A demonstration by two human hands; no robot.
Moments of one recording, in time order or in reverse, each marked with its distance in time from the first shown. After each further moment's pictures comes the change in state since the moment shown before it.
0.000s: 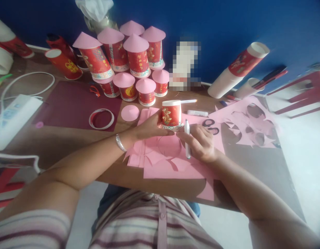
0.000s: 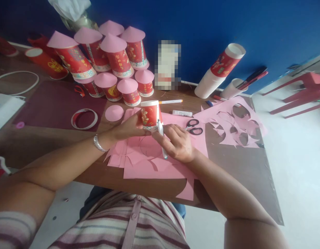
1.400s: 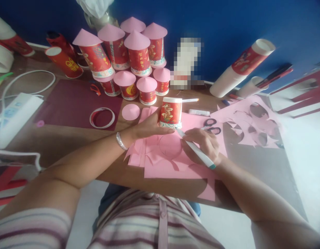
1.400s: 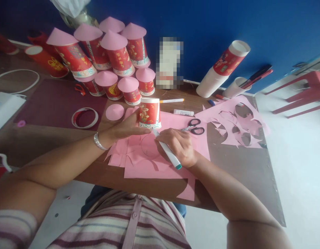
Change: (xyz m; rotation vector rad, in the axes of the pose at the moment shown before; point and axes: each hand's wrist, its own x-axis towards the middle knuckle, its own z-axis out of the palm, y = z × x) left_hand -0.005 0.000 -0.007 0.137 0.019 -0.022; right_hand 0.013 -0.015 -0.007 0.227 0.107 0.145
